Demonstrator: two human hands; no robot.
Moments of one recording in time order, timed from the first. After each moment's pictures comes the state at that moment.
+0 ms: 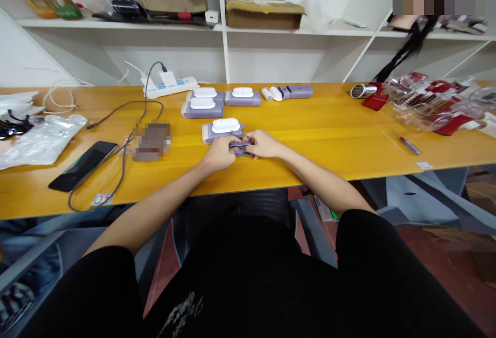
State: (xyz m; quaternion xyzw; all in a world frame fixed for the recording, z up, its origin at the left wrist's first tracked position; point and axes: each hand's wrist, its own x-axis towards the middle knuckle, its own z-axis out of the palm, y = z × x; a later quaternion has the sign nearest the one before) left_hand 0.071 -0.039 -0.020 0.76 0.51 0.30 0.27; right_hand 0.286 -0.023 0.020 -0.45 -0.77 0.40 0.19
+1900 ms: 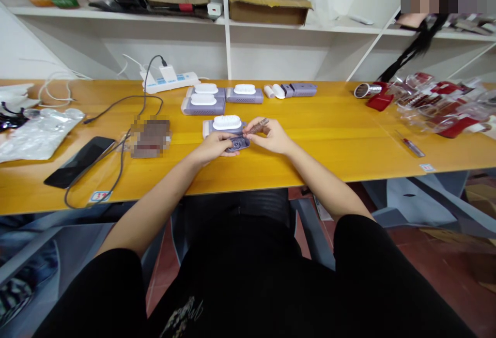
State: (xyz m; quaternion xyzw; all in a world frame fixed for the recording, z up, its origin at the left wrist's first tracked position) left_hand 0.061 -0.040 -0.003 0.48 0.48 0.38 0.63; right_hand 0.307 0.001 0.002 -0.22 -0.80 0.36 0.43
